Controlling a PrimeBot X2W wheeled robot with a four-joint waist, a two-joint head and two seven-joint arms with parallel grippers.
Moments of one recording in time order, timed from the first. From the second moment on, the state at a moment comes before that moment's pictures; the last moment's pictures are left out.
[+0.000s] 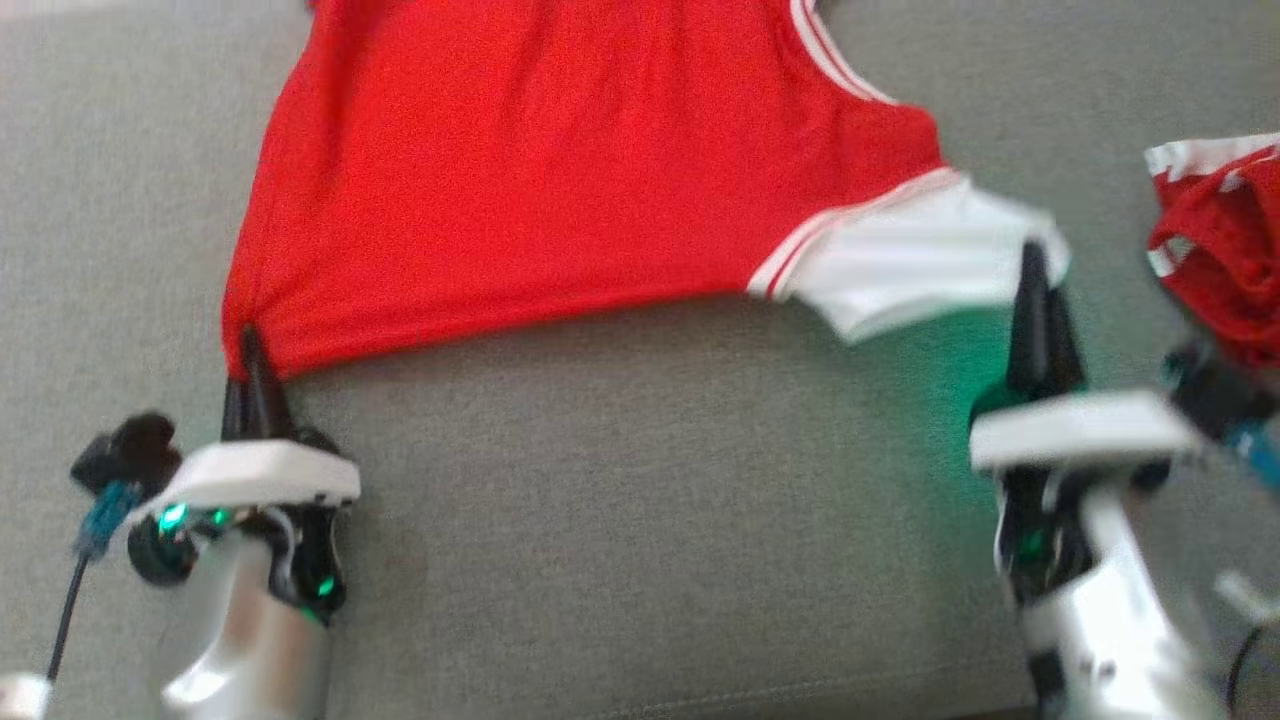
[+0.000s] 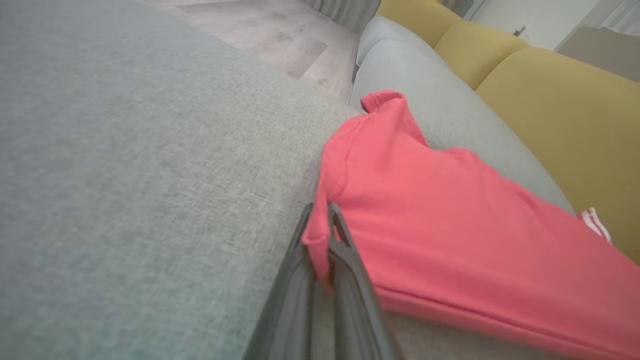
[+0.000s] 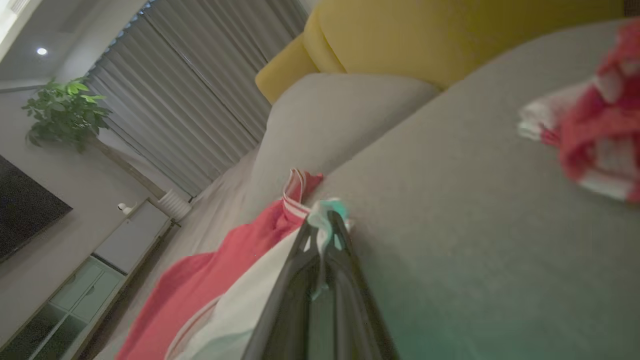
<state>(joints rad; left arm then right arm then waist) -0.48 0.08 -0.02 0.76 -0.61 -0.08 -0.26 -0.37 -0.05 0.09 0.43 0.70 0.13 -0.26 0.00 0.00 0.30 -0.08</state>
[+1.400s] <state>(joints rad) -0.18 0.04 -0.11 0.59 -0.63 -0.08 -0.26 -0.11 -0.04 0.10 0.30 0.77 0.13 -0.14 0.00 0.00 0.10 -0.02</state>
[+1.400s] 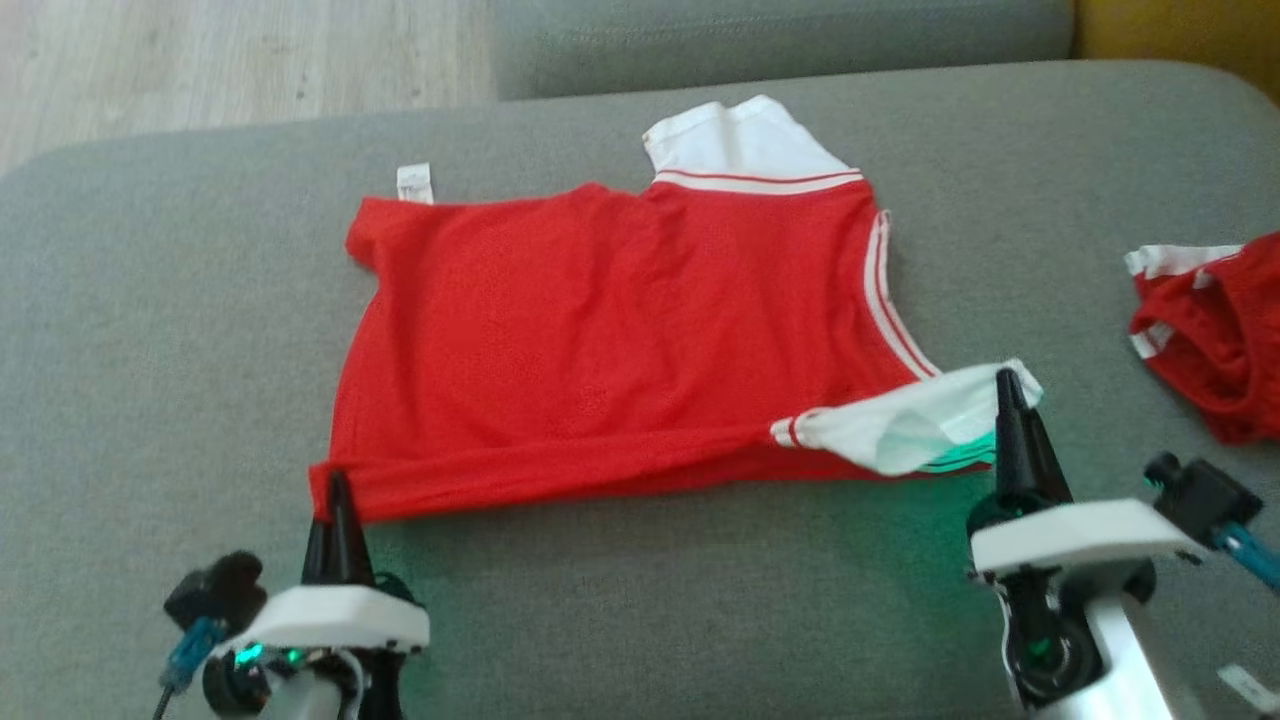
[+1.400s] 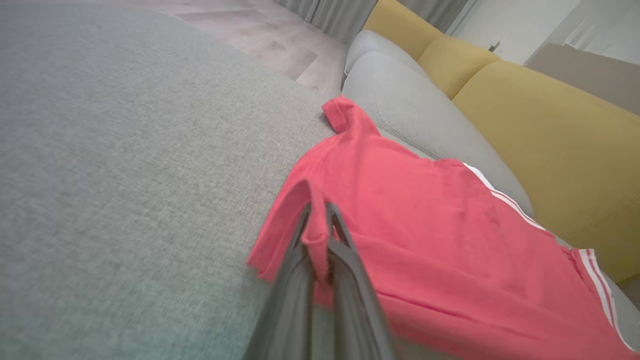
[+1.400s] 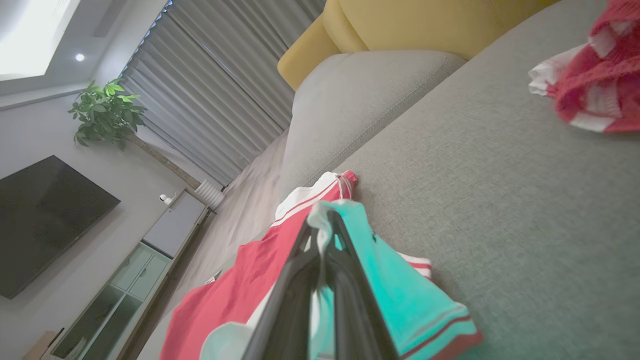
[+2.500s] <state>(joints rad) -0.31 0.04 -0.13 0.60 -0.34 0.11 -0.26 -0.41 -0.05 0.00 0.50 0.28 0.13 -0.25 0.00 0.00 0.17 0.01</state>
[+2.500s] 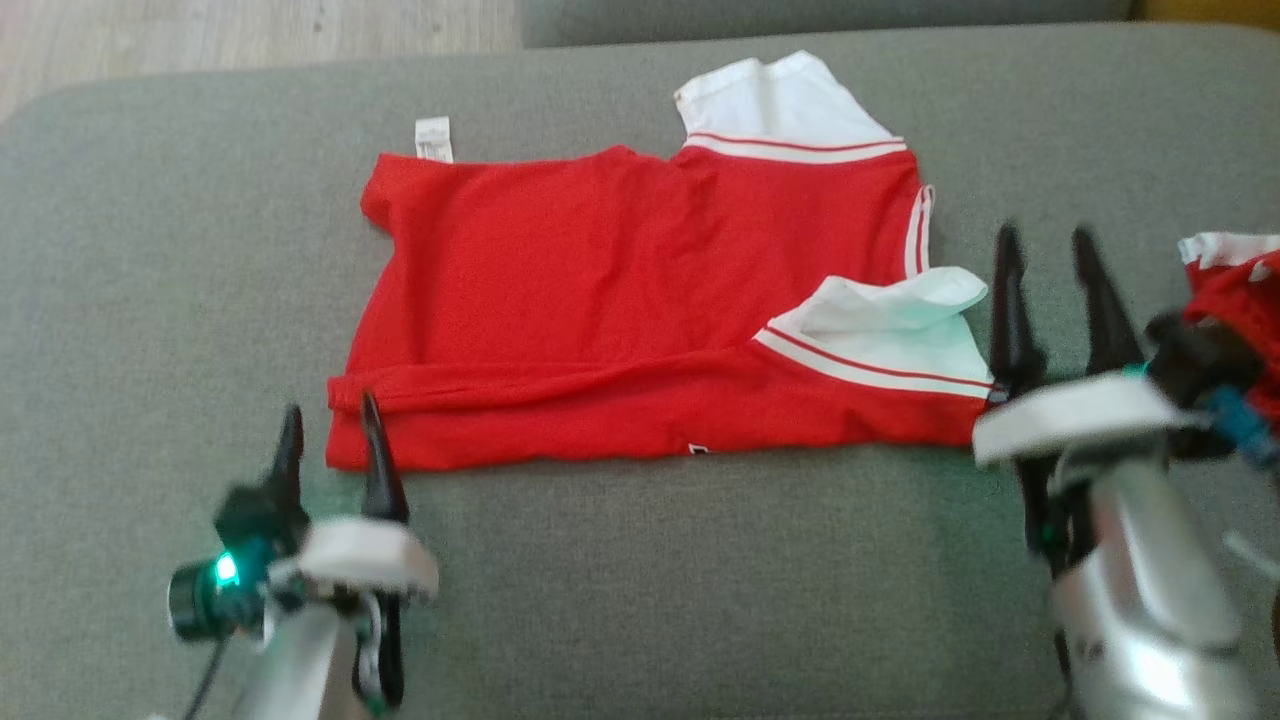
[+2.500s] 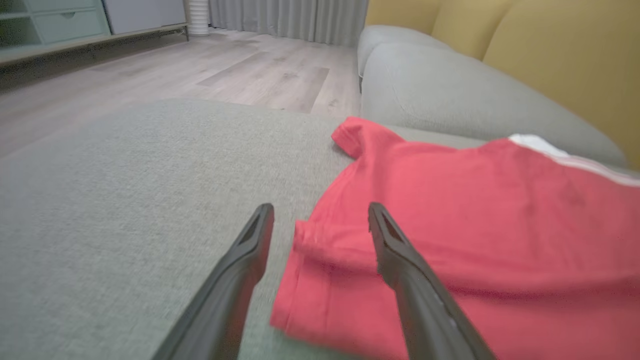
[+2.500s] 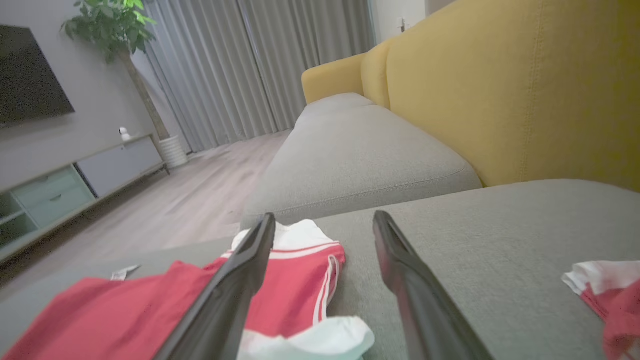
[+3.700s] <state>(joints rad) -0.08 0.05 -0.06 0.52 -0.22 0.01 -0.26 -0.12 -0.05 0.01 0.47 0.10 0.13 -0.25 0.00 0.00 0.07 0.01</state>
